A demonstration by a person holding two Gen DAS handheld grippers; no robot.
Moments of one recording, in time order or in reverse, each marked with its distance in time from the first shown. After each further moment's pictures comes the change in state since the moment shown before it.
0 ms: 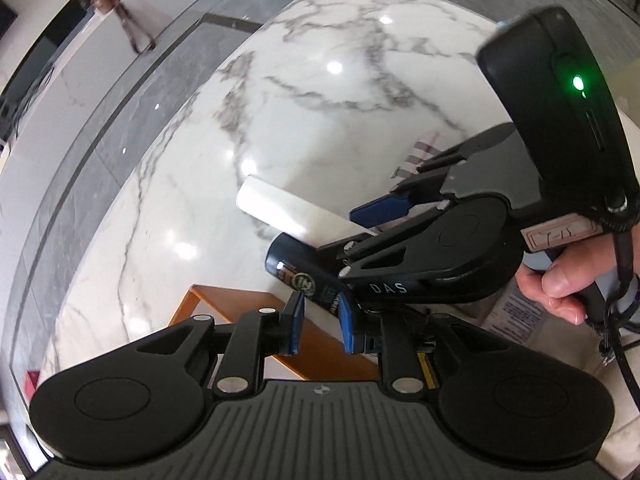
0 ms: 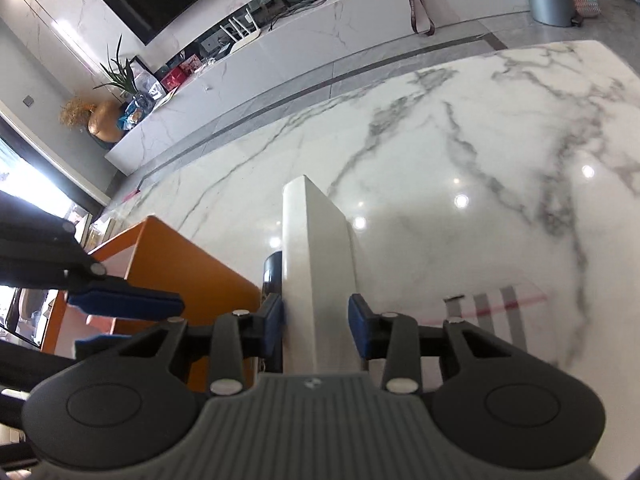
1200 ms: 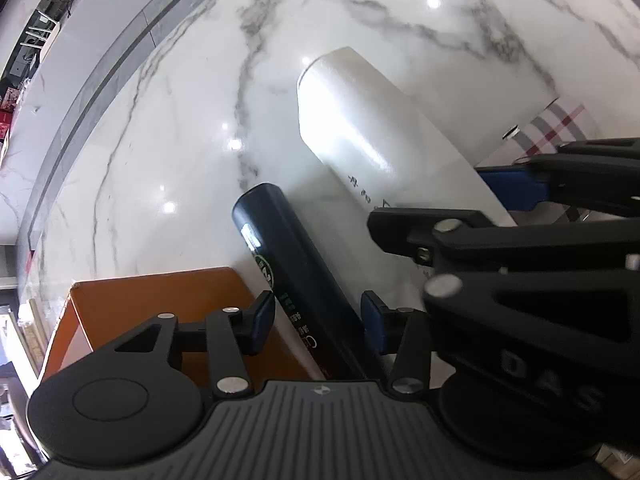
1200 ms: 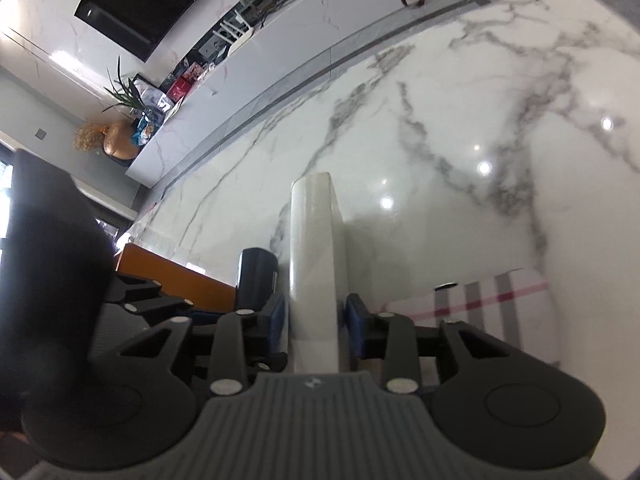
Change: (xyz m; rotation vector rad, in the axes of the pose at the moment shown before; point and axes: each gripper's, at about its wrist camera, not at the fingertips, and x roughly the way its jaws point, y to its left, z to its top) left arm 0.081 -0.023 0.031 -0.296 0.272 0.146; right arm -0.014 -0.053 0.004 0.120 0.042 0.109
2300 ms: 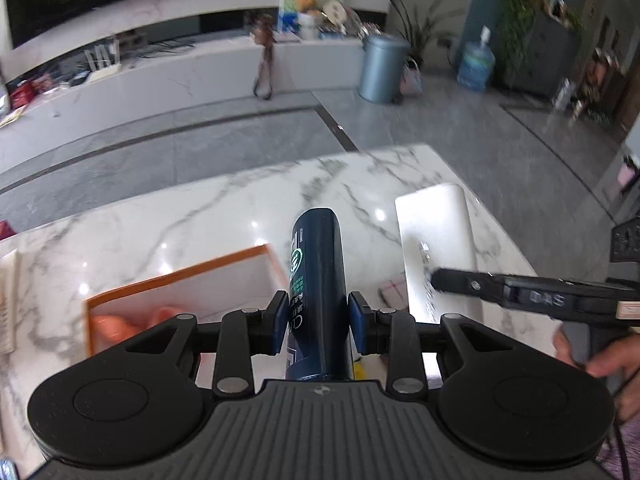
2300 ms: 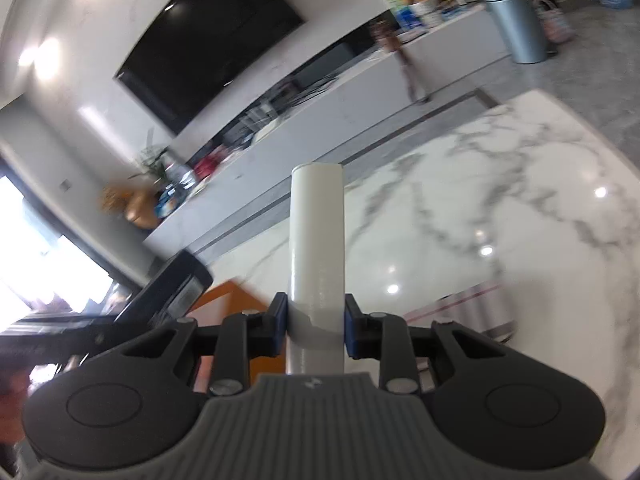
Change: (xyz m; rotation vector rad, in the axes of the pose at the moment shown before) left arm -0.166 0.116 -0.173 -0.363 -0.609 -0.316; right arm -0.139 0.073 -0.059 -0.064 -0.276 0.053
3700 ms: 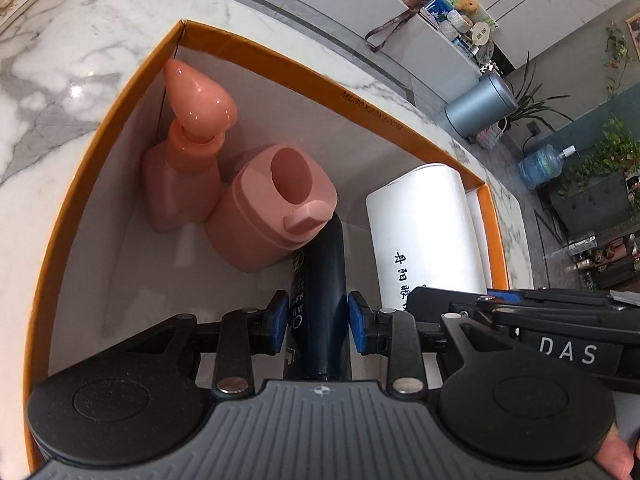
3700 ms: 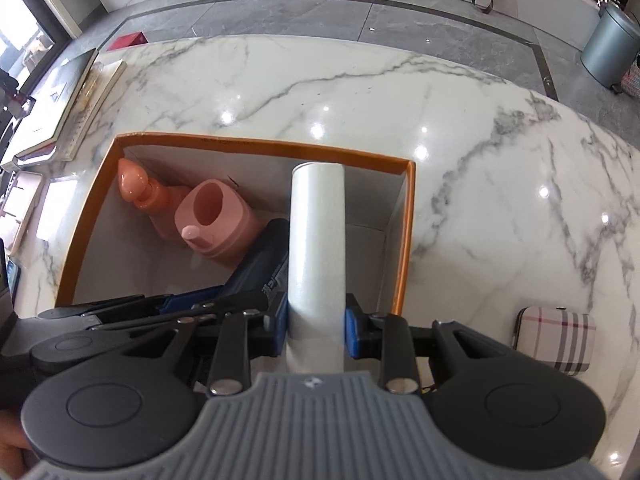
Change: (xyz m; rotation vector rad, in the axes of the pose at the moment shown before) left arm 0.111 0.159 -0.097 -0.646 0.116 -0.150; right arm 0.199 0.149 -0.021 -0.432 0.578 -0.398
